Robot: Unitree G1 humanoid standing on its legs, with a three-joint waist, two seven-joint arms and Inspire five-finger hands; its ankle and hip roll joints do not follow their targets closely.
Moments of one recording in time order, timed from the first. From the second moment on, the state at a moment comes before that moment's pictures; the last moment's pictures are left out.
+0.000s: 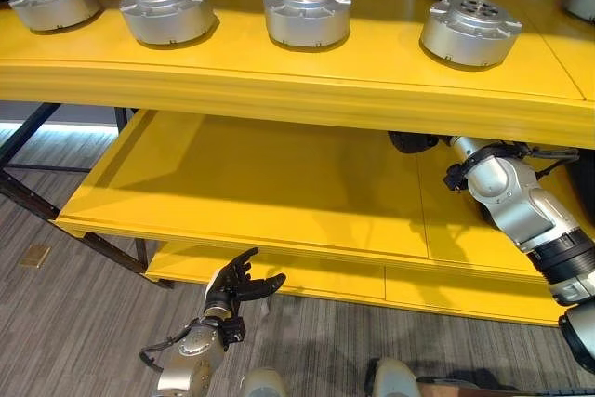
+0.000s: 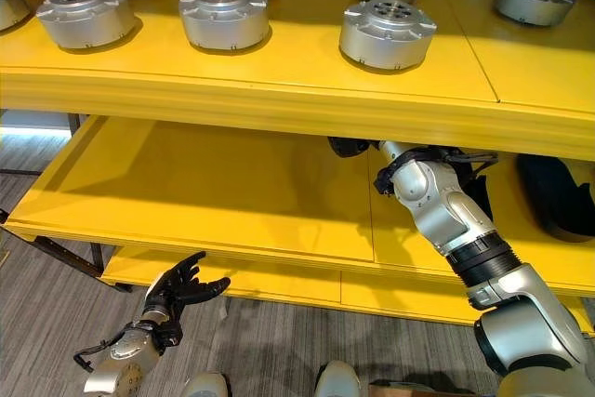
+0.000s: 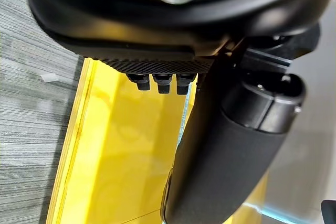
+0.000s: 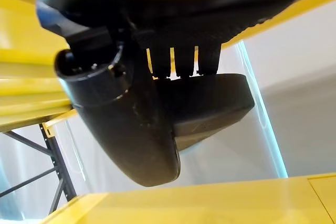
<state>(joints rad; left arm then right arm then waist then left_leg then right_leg) 0.08 0.38 -0.19 0.31 -0.55 0.03 0.13 -0.79 -0.79 0.48 0.22 -0.30 0.05 -0.10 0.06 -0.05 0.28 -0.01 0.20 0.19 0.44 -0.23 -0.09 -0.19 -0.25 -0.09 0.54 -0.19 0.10</state>
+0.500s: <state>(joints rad) 0.00 0.42 -0.20 0.28 -0.55 0.01 0.13 -0.87 -0.77 0.49 0.47 -0.29 0.09 -0.11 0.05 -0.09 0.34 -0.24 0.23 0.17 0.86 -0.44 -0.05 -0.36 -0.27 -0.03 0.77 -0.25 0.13</state>
